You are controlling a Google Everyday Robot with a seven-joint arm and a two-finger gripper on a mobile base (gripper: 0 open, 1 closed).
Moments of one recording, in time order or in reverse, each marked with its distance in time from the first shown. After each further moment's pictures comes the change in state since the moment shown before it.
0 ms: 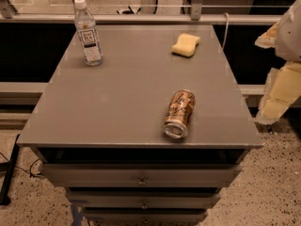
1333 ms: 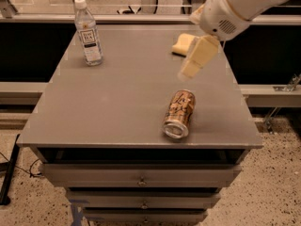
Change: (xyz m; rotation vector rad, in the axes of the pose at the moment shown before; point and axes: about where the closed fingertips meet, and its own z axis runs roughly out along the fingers) arm -0.140 -0.085 0.058 0.036 -0.368 -0.044
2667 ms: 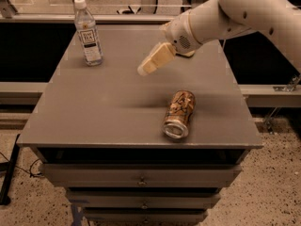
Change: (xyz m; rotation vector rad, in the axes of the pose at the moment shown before) arm -0.054 -0.033 0.104 -0.039 -0.352 0.165
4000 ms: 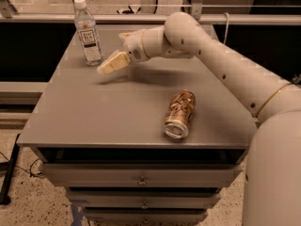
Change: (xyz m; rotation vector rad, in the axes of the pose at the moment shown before) arm -0.036 -0.028 0.163 -0.064 -0.262 0.009
